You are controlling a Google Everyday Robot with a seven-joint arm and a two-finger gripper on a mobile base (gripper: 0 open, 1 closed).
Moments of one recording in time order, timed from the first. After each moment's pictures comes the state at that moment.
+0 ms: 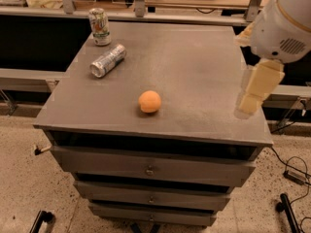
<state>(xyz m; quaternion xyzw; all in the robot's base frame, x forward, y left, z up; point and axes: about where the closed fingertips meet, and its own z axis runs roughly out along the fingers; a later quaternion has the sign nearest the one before) 0.467 -0.168 0.966 -0.63 0.75 0.00 0.18</state>
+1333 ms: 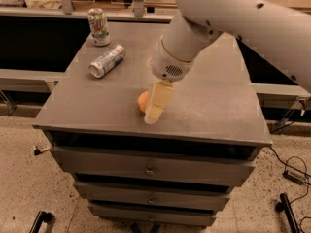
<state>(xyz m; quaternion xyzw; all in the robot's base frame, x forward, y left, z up) 0.534 0.014 0.870 -0.70 0.68 0.11 0.20</state>
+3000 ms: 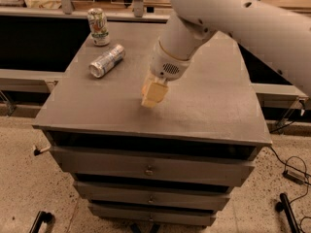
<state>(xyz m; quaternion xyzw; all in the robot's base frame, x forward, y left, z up) 0.541 0.015 0.860 -0.68 0.70 0.12 0.18</state>
